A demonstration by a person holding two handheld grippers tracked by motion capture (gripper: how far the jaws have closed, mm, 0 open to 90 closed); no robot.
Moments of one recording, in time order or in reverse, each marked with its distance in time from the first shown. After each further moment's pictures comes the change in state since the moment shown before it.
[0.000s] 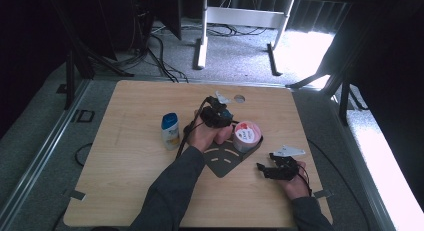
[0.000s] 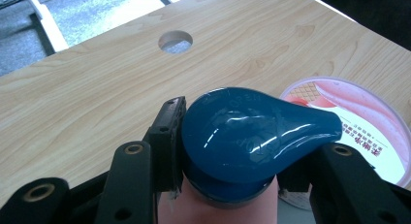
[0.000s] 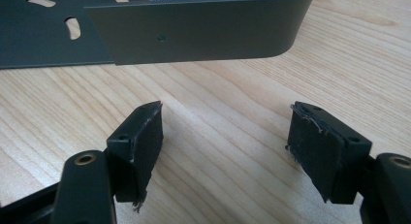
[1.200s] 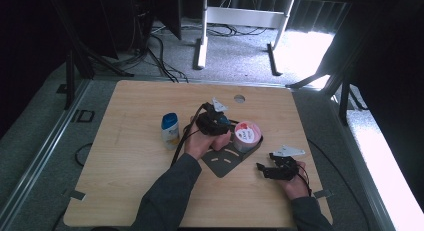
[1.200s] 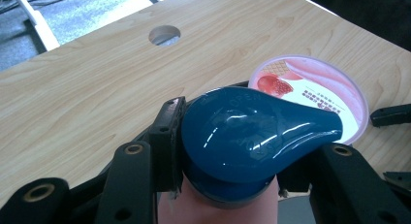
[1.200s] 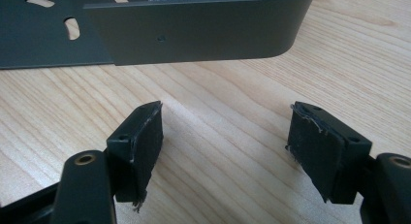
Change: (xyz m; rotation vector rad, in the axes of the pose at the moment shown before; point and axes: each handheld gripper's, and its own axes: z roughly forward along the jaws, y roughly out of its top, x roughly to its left) left arm -0.009 -0.017 -0.027 -0.014 -0.024 0.028; right arm 0.001 0.000 0.000 0.000 -0.004 0.004
